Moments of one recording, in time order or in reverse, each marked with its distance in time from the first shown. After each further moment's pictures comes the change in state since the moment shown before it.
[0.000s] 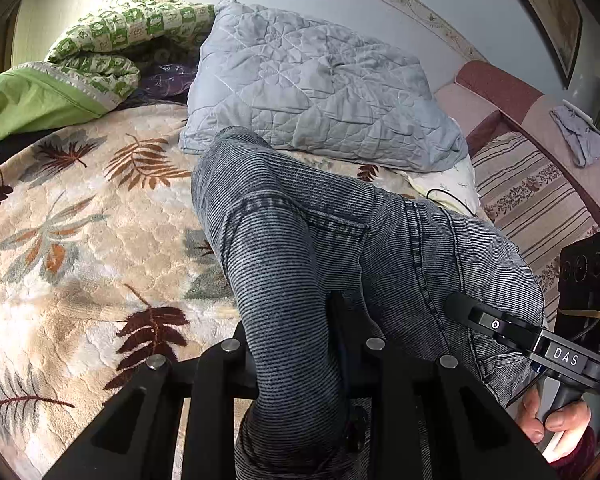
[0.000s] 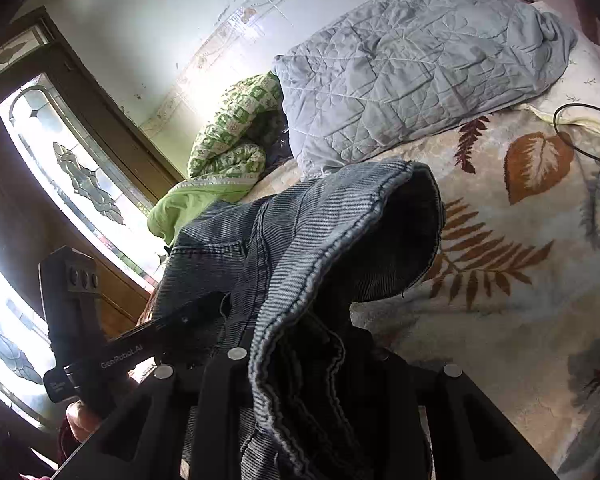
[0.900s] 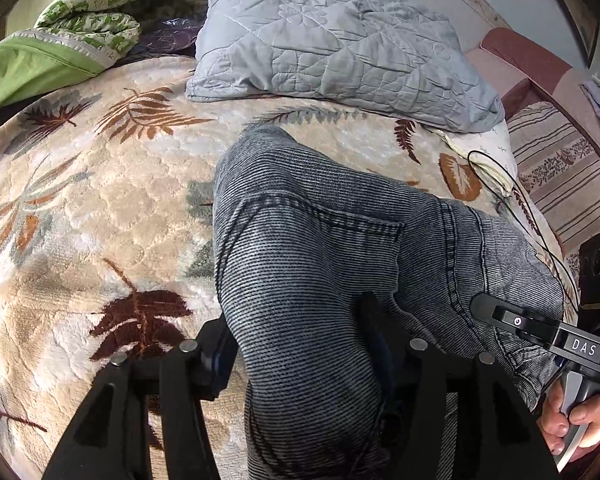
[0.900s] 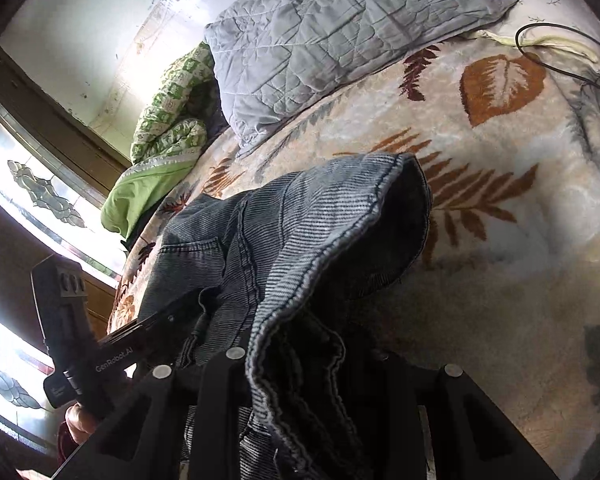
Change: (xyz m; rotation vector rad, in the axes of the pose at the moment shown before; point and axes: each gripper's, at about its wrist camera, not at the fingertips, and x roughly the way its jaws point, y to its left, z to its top) left arm 0.063 0.021 -0.014 -0.002 0.113 0.073; right arm 0.043 -0.055 -0.015 0.130 0.118 -0.099
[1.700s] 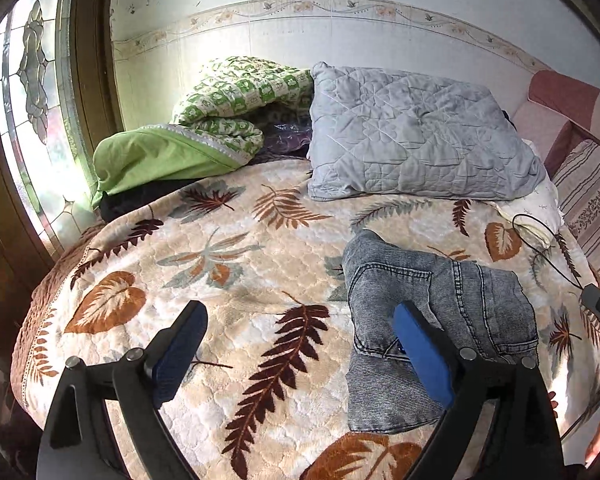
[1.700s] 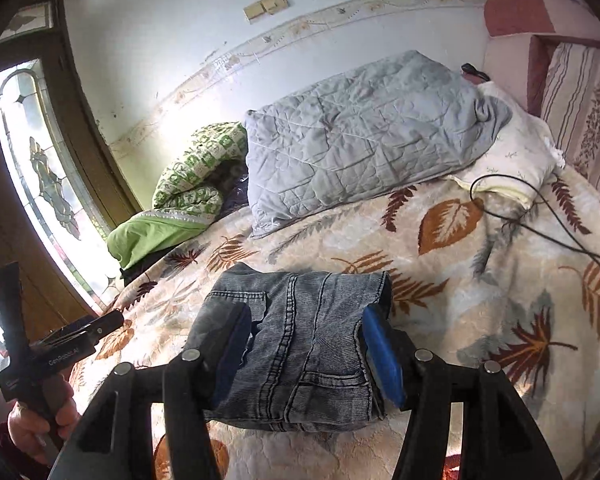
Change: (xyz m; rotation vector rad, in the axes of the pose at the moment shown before) left arm -0.176 -0.022 -0.029 -0.013 -0.289 0.397; right arm -0.146 0.077 -0.030 -0.210 -0.344 -0.155
